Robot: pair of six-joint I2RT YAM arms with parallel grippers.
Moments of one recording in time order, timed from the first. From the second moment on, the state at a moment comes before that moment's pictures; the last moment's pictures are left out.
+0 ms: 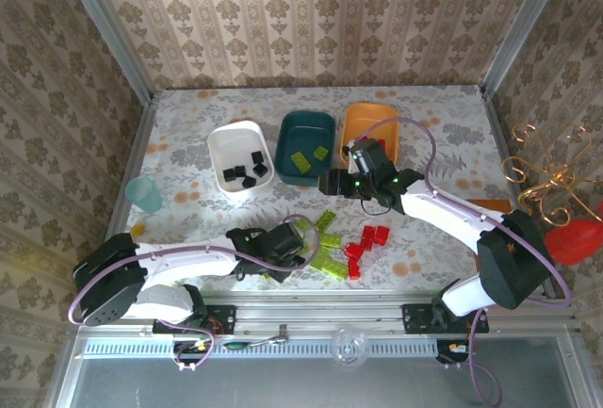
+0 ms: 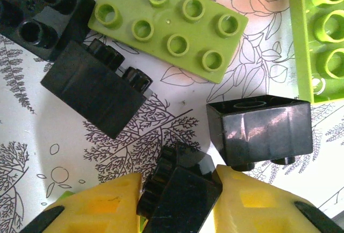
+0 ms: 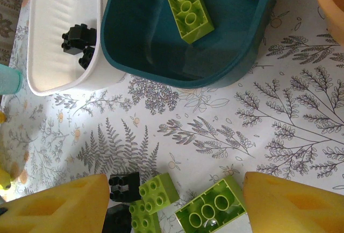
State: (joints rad) left arm -1.15 1.30 0.61 -0.53 -0.11 -0.43; right arm 0.56 1.46 0.96 -0.27 -0.19 0.61
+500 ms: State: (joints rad) left arm -0.81 1.04 0.75 -0.45 -0.11 -0.43; right arm 0.55 1.46 0.94 -0.27 -0.19 0.61
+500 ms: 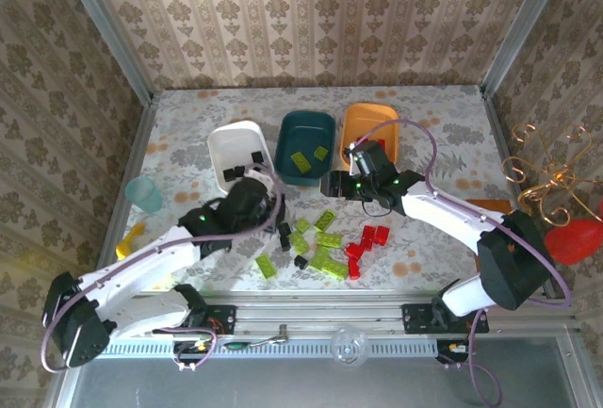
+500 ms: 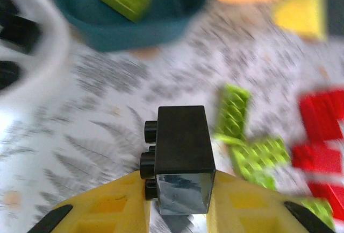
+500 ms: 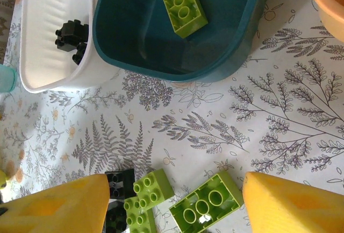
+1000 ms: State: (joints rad) left arm -0.33 1.40 0.91 -0.29 0.08 -0.43; right arm 0.55 1.35 0.88 -0.29 -0.18 0.61
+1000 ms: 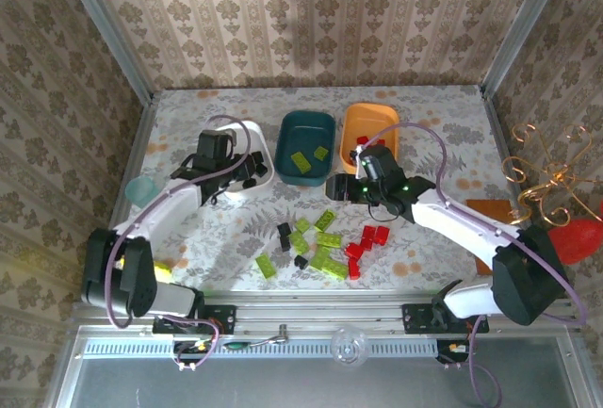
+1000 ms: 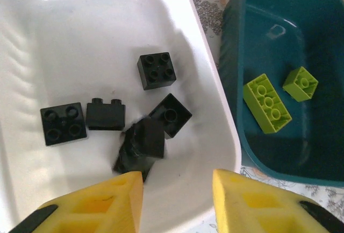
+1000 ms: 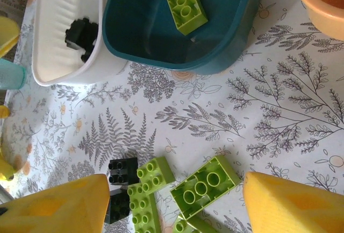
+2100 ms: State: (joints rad) left arm -0.55 0.38 0.45 -0.54 -0.03 -0.65; right arm 1.11 1.68 1.05 -0.51 -0.02 0.35
